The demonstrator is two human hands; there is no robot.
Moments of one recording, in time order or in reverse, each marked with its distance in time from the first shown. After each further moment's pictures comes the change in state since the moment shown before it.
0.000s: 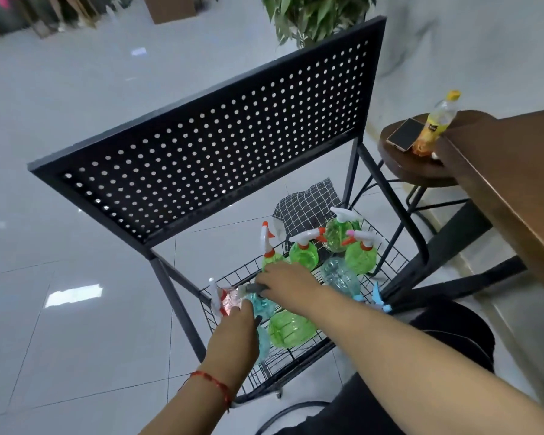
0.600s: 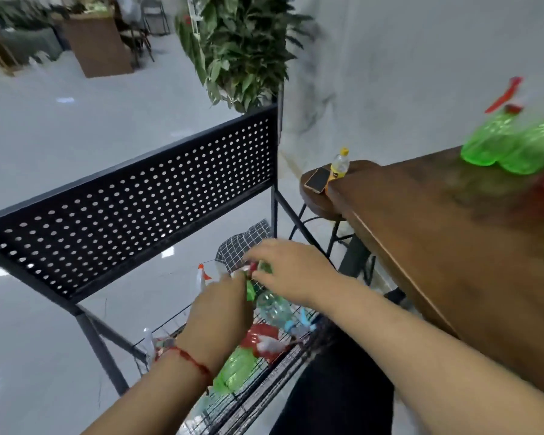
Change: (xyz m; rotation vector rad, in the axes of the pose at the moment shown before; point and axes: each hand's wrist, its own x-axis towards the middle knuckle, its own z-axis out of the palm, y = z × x) left_hand -0.028 0.133 -0.132 0.180 0.154 0.323; right_hand -0.156 0.016 -0.160 0.141 0.345 0.229
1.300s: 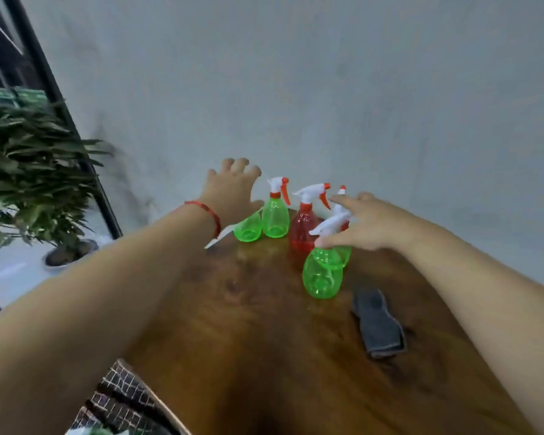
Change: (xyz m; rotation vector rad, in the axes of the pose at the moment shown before) left_hand 0.184 0.478 -0.221 0.154 0.529 0.829; right_hand -0.312 0.276 -0.311 -0.074 0.374 1.019
